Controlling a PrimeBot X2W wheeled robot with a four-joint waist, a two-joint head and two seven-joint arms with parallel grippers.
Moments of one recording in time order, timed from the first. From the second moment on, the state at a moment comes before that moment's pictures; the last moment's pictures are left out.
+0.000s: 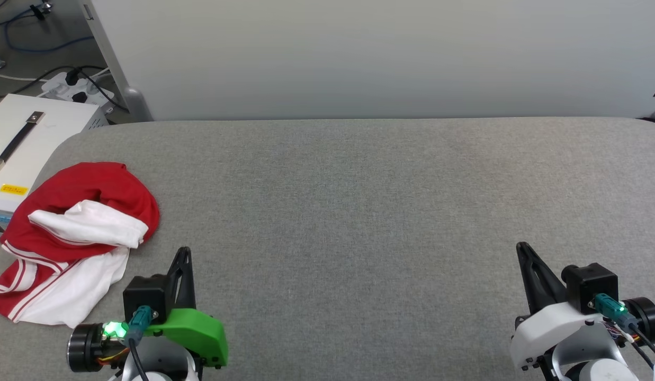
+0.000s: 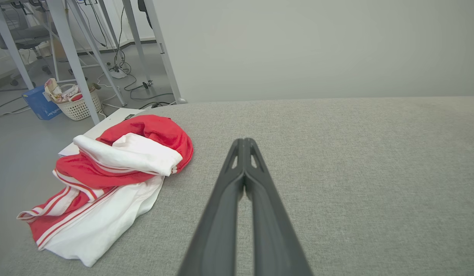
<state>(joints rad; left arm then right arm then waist) 0.02 0.05 0.00 0.00 -0.01 0.00 0.00 0.02 -0.05 0.00 0.00 0.01 0.13 0.00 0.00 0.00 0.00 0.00</state>
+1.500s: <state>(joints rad) 0.02 0.05 0.00 -0.02 -0.05 0.01 -0.06 0.02 -0.05 -0.02 -0.04 0.11 0.13 -0.07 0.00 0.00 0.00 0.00</state>
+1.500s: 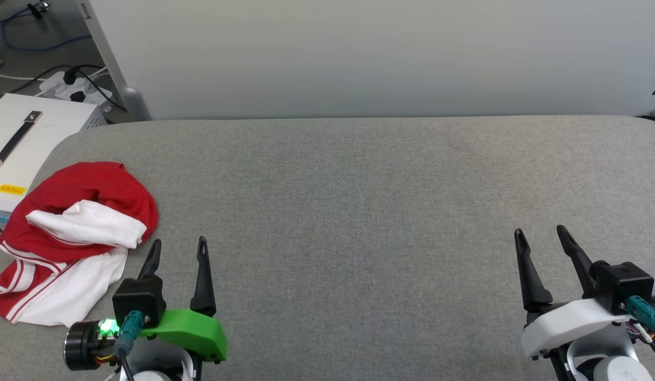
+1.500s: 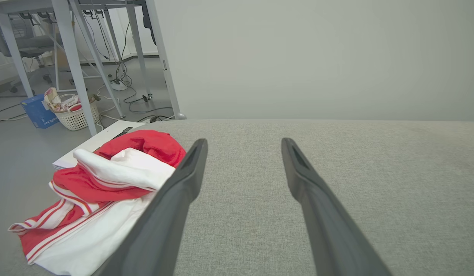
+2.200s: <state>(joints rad) 0.02 0.05 -0.01 -0.03 -0.07 0.01 -0.11 0.04 -0.05 -0.03 -0.06 0.15 0.13 -0.11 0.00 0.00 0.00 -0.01</state>
